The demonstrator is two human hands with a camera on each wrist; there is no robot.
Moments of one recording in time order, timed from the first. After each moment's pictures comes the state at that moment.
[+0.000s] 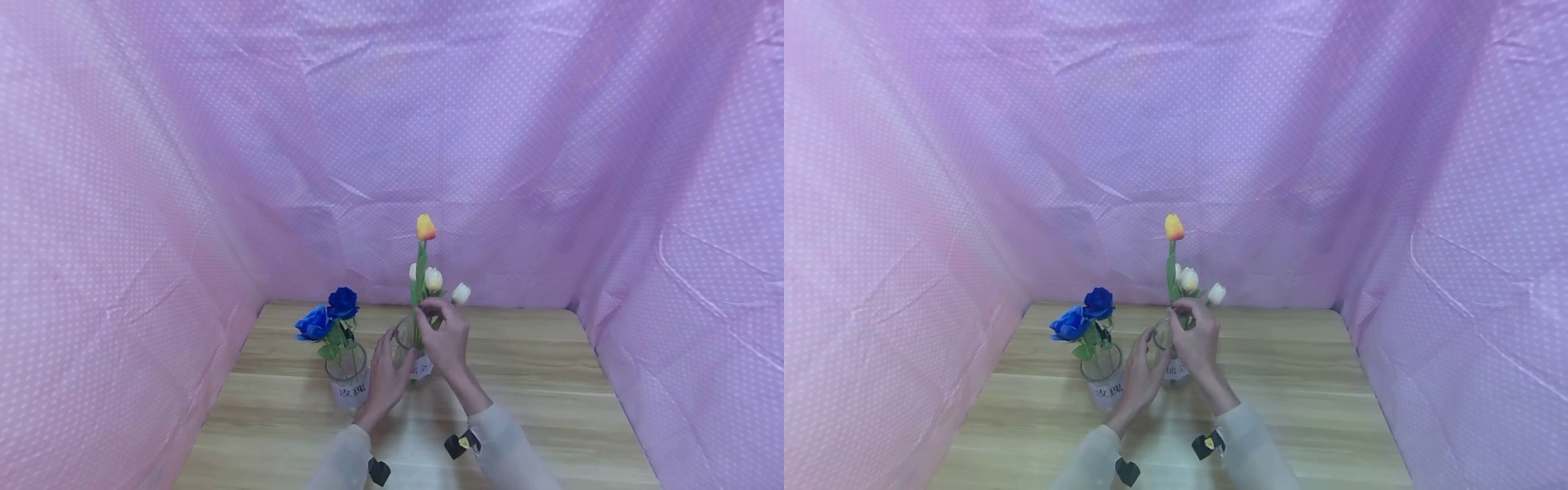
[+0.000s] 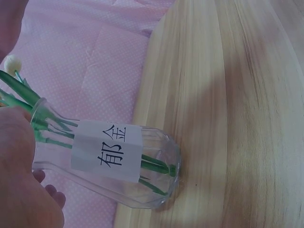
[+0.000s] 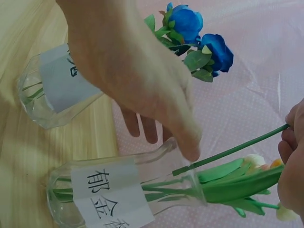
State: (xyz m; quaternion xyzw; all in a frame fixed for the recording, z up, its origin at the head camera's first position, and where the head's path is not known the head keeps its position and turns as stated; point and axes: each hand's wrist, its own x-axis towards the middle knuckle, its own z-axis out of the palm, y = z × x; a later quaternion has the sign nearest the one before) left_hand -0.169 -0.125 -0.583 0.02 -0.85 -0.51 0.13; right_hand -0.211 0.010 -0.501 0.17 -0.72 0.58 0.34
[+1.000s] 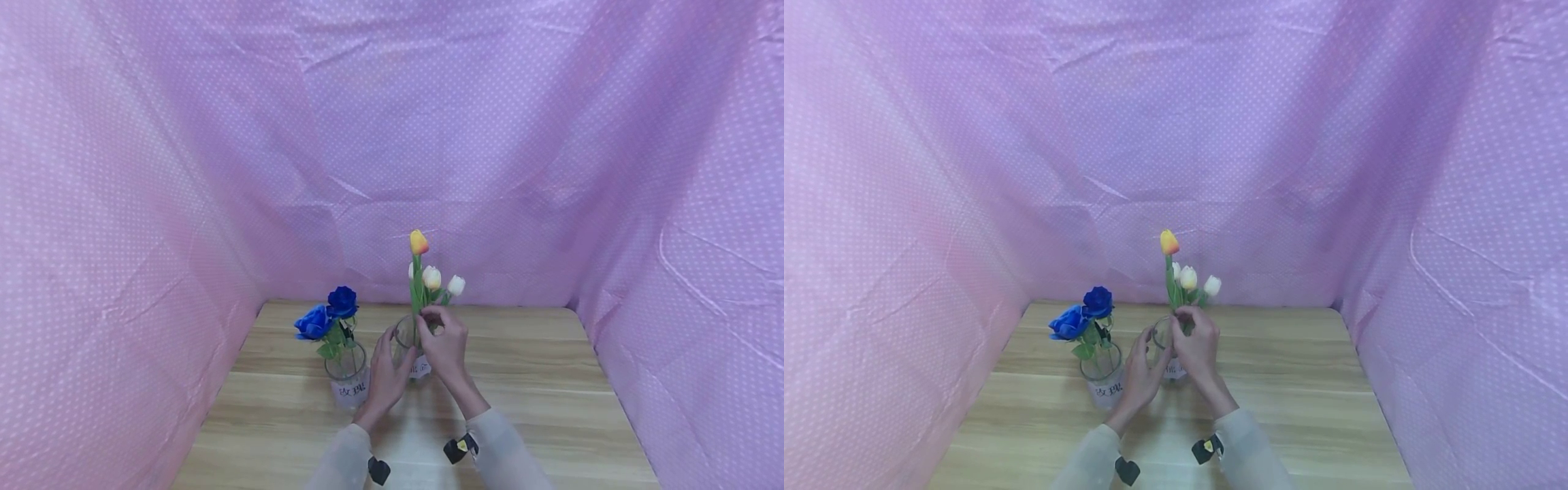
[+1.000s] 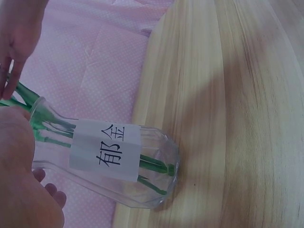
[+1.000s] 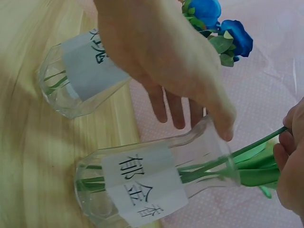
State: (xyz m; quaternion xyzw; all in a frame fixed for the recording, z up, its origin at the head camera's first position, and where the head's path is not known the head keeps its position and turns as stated) left_hand -0.169 -0.126 -0.584 0.02 -0.85 -0.51 0.13; right_hand -0.212 0.010 -0.525 0.15 -0.74 0.56 0.33
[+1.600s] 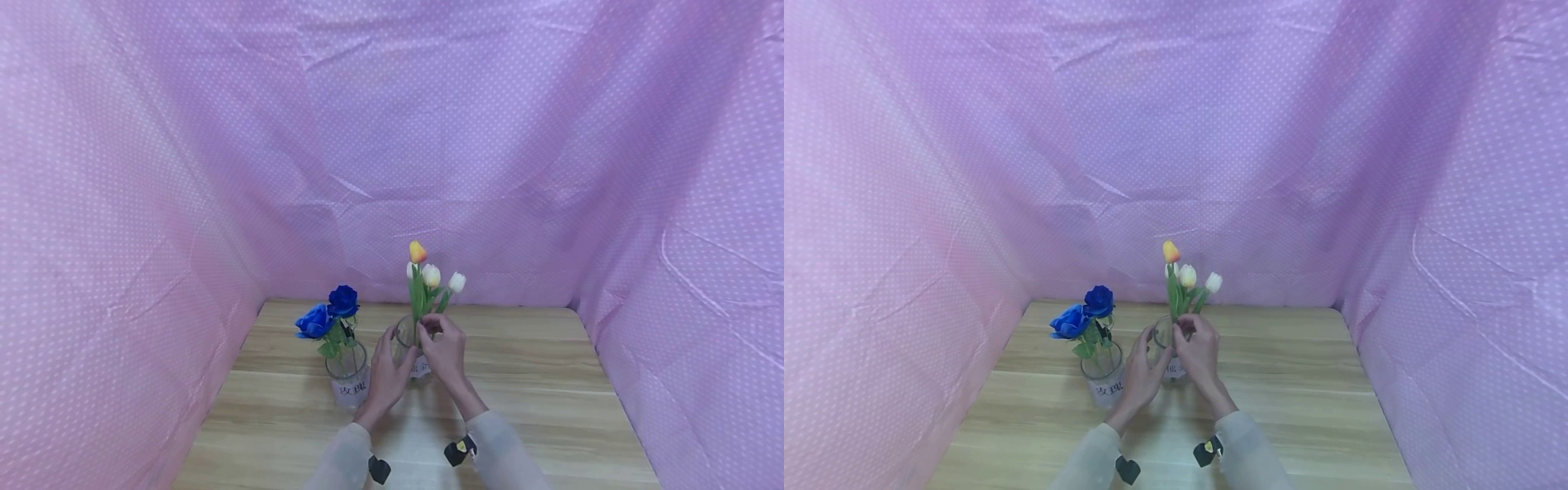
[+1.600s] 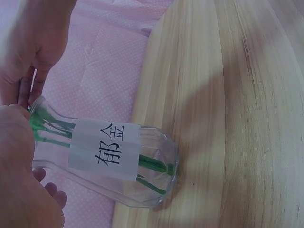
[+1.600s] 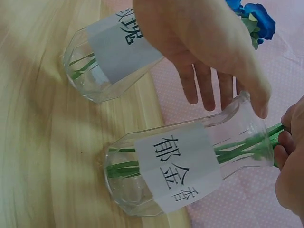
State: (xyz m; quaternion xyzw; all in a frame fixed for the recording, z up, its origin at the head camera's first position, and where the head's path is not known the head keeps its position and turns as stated) left_hand -0.168 -0.127 -0.582 0.01 -0.84 -0.52 0.12; right_hand -0.212 0.011 -0.553 0.12 -0.77 0.56 0.27
